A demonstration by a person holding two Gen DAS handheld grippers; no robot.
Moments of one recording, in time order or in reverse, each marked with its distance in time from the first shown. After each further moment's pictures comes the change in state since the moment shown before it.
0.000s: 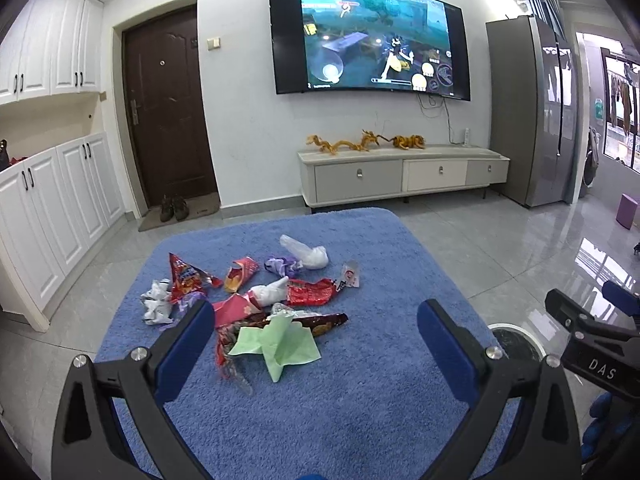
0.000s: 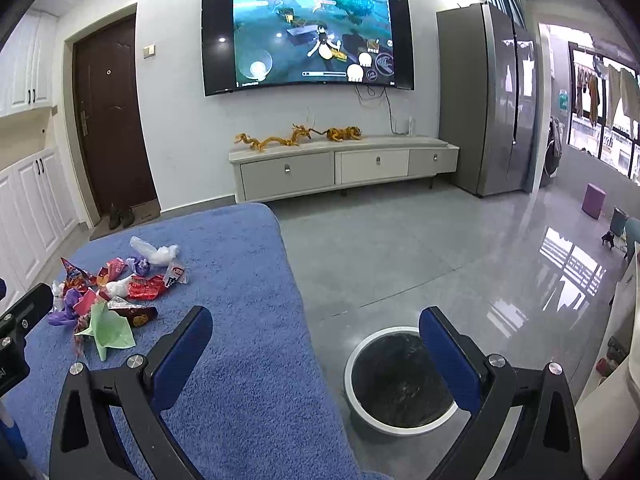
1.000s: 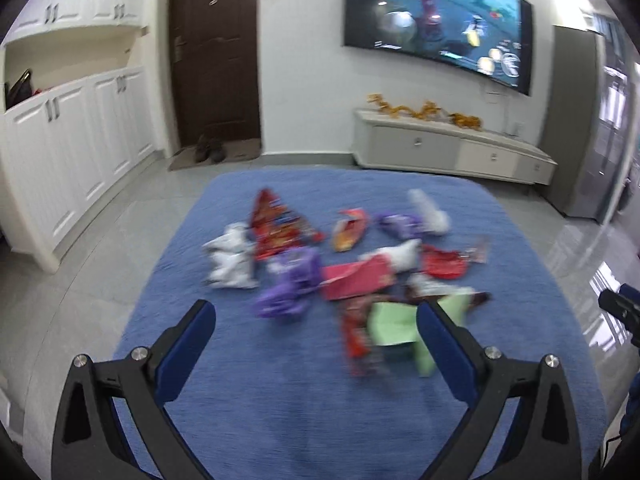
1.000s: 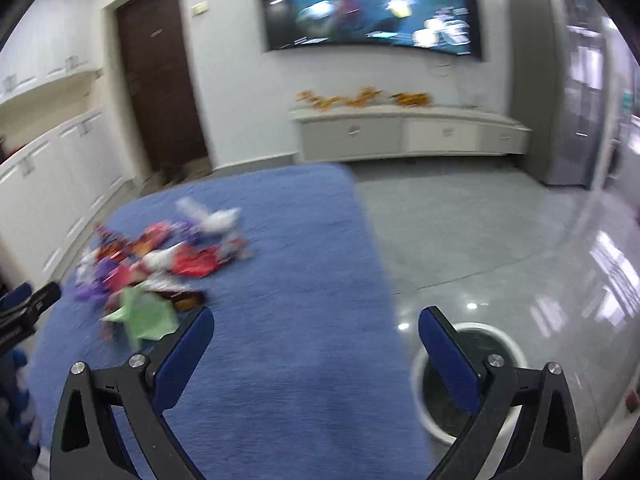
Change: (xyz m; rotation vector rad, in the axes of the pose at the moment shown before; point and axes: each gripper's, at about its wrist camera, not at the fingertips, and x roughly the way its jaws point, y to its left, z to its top) left arm 0.069 0.162 -0.032 -0.173 0.165 0.100; right arm 0.071 0.072 0.012 -0.133 0.179 0.289
